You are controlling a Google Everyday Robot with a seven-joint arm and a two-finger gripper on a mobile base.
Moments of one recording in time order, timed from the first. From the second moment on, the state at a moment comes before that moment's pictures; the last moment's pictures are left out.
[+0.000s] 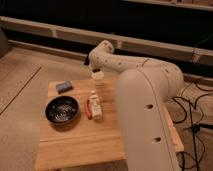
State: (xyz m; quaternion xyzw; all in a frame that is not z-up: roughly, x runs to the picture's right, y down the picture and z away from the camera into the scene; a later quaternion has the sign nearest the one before) arm -0.051 -0.136 0.947 -0.10 -0.02 0.60 0.79
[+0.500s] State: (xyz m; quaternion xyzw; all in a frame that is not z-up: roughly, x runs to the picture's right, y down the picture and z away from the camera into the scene) arm -0.055 -0.136 0.957 -0.11 -0.01 0.61 0.79
